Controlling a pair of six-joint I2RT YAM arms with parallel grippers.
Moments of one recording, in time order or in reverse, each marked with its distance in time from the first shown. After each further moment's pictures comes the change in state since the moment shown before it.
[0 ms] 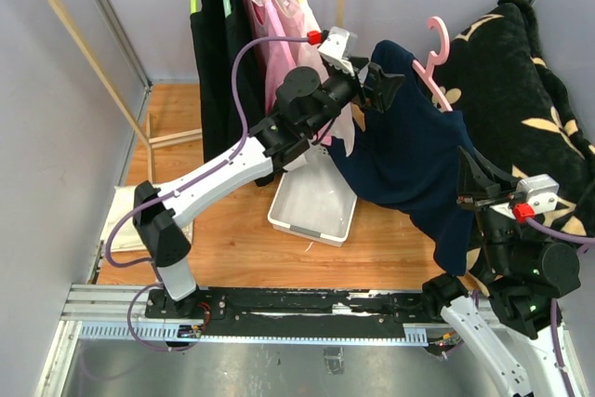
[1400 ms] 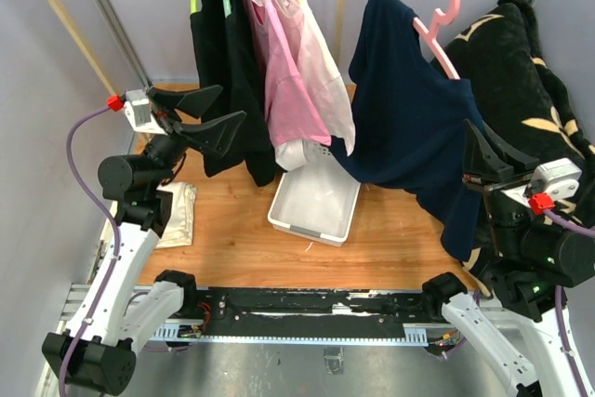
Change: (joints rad) left arm 0.754 -0.892 -0.902 0.417 0.676 -0.379; right arm 0.000 0.156 0.128 0.188 -0.071 -0.025
